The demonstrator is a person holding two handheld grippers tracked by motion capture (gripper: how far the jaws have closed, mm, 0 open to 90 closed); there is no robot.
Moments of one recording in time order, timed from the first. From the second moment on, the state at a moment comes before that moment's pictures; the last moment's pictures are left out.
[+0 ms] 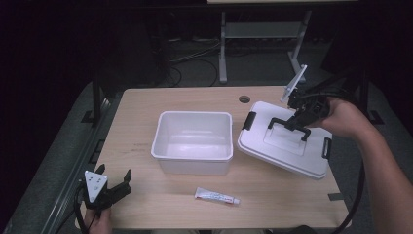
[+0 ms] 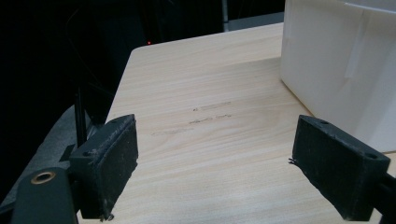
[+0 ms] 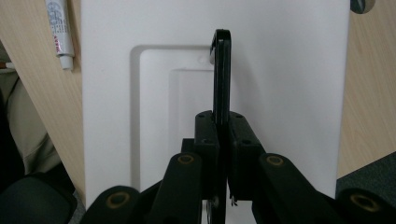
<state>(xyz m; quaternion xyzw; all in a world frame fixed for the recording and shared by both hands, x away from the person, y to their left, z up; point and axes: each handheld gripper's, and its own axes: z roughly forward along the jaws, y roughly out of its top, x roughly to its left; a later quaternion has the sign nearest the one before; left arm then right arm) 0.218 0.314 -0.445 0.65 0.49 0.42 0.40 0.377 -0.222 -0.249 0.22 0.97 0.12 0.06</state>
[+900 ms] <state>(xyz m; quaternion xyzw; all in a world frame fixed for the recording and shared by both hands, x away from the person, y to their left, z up) 0.217 0.314 -0.445 0.65 0.49 0.42 0.40 0.383 -0.235 -0.326 0.24 0.96 0.12 0.02</state>
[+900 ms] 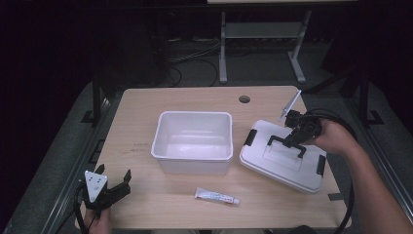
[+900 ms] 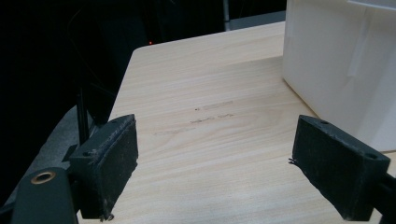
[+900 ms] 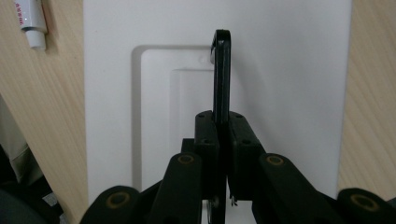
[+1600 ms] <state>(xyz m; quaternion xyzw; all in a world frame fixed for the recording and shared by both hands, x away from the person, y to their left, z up) 0.217 0.315 -0.444 0.65 0.49 0.42 0.40 0.391 -0.222 -0.379 0.25 0.96 0.11 -0.01</state>
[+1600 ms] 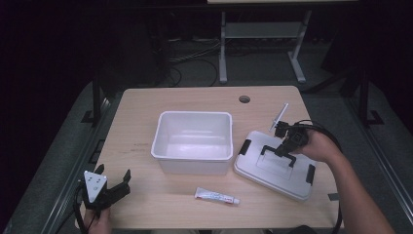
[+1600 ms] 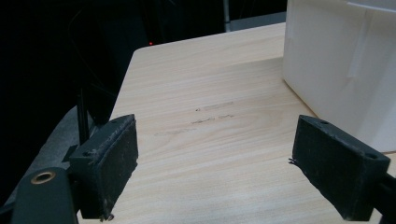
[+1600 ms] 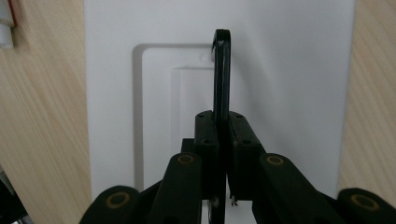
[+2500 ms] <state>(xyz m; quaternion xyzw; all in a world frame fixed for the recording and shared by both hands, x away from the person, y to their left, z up) 0.216 0.313 -0.444 0.65 0.49 0.42 0.40 0.386 -0.221 -0.384 0.26 0.96 0.12 -0.01</state>
